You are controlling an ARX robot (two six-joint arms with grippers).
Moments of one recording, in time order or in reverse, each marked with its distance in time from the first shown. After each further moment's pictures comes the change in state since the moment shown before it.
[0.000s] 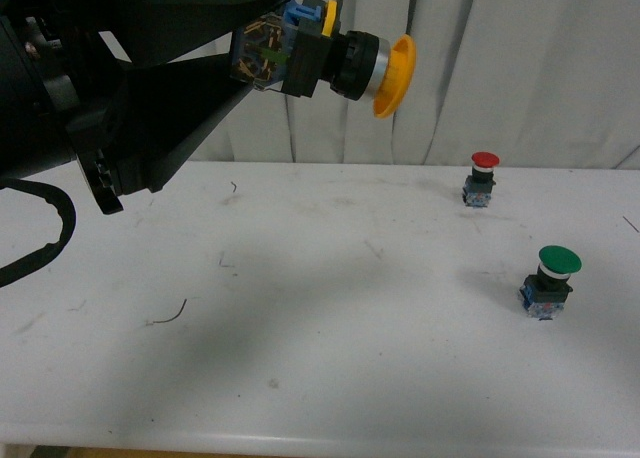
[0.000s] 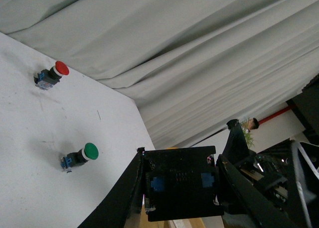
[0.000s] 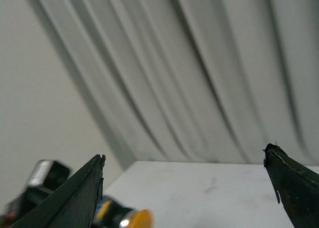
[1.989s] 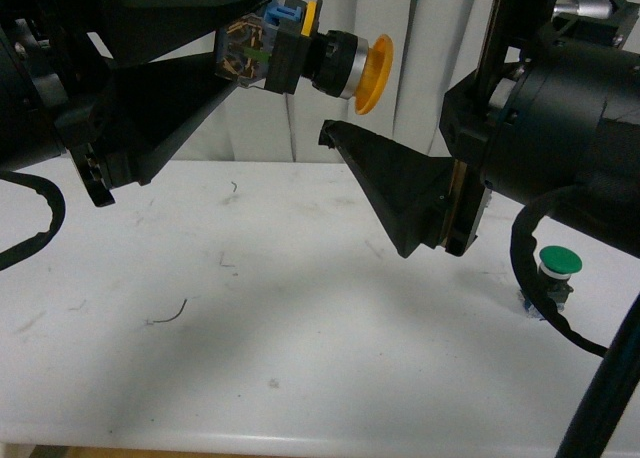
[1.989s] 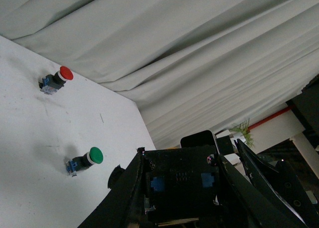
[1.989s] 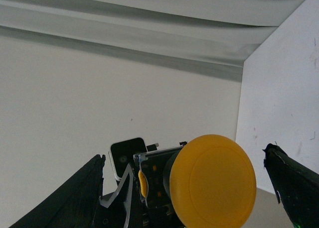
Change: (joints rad) left arm 0.045 0.033 0.015 0.027 0.047 -0.005; right arm 0.292 0.470 0.186 0.157 -0.035 0.948
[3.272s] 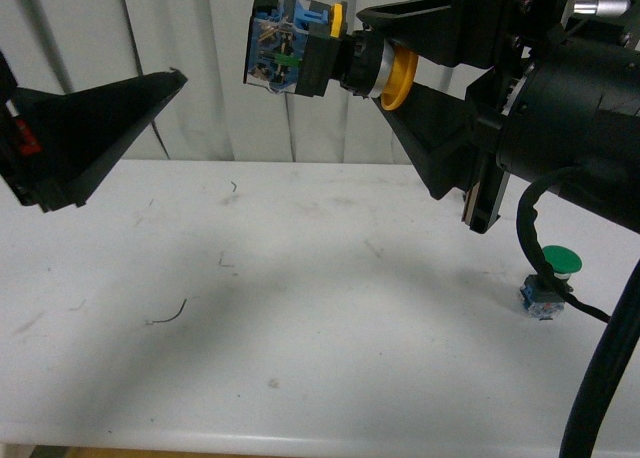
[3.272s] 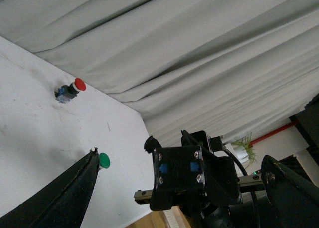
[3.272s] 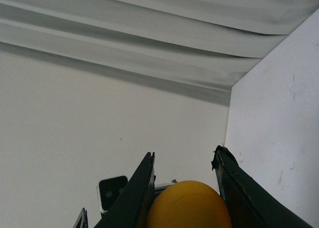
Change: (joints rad) left arm 0.111 -0.097 -0.060 -0.023 0.039 -0.040; right arm -0.054 0.036 0.038 -0.004 0.024 -0.056
